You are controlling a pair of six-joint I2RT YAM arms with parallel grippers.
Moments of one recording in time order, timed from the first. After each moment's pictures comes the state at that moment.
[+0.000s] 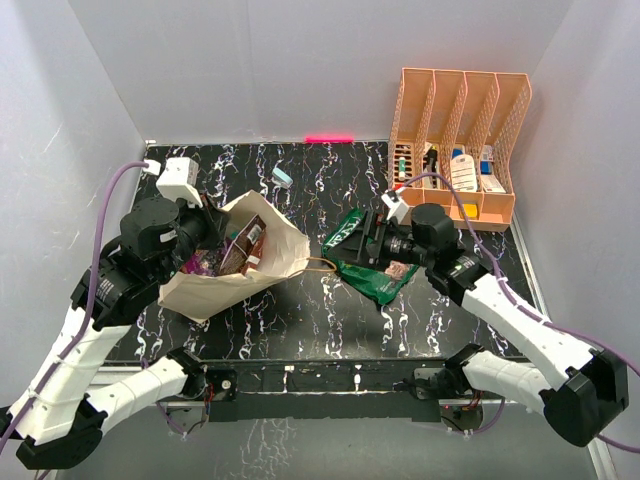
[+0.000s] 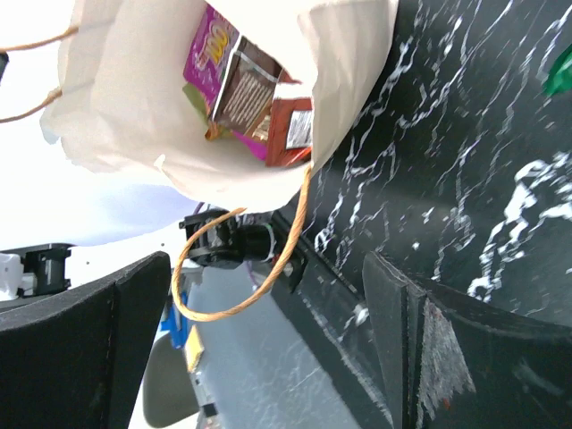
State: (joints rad) left arm -0.64 0.87 1.33 -0.81 -0.28 -0.38; right arm 0.53 1.01 0.81 -0.15 -0.54 0.88
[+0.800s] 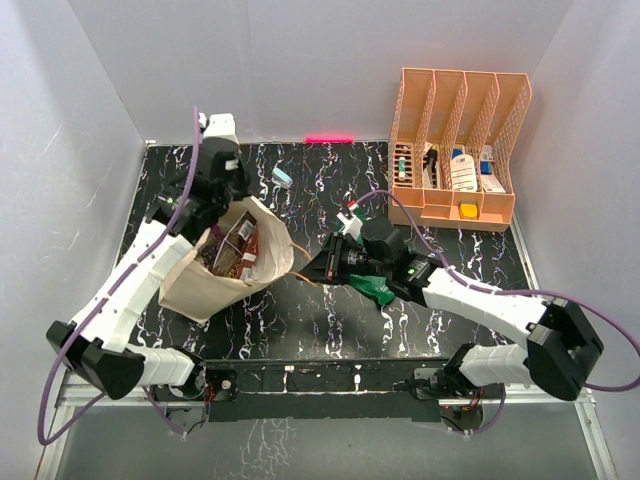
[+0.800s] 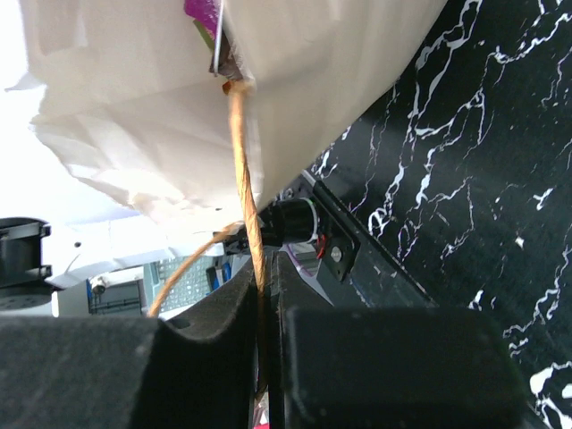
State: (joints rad) left arm -0.48 1.32 1.50 -0.71 -0.44 -0.30; right arm 0.81 1.28 0.79 0.13 -0.43 1.11
